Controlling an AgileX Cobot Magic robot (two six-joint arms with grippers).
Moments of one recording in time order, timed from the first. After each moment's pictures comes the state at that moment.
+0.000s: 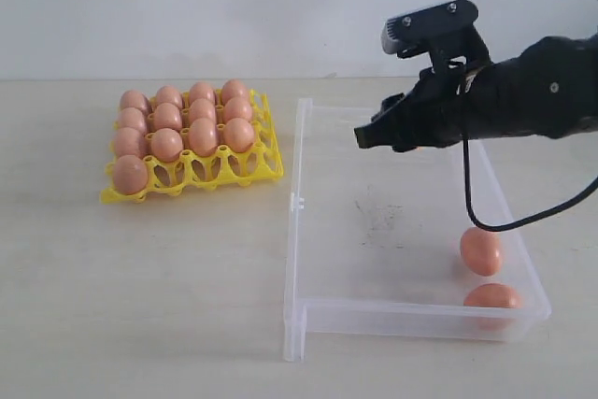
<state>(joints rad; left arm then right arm) 0.05 0.00 0.00 -0.40 0.00 0.18 0.44 1.66 -0.92 0.17 0.00 -0.22</state>
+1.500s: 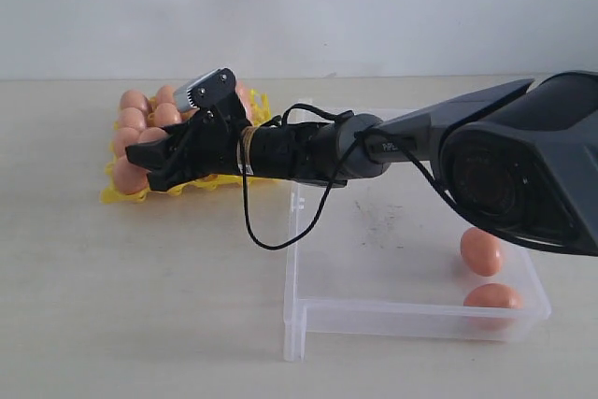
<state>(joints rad) 0.05 0.00 0.00 -0.40 0.00 0.18 0.64 2.54 -1.76 -0.96 -0.78 0.88</state>
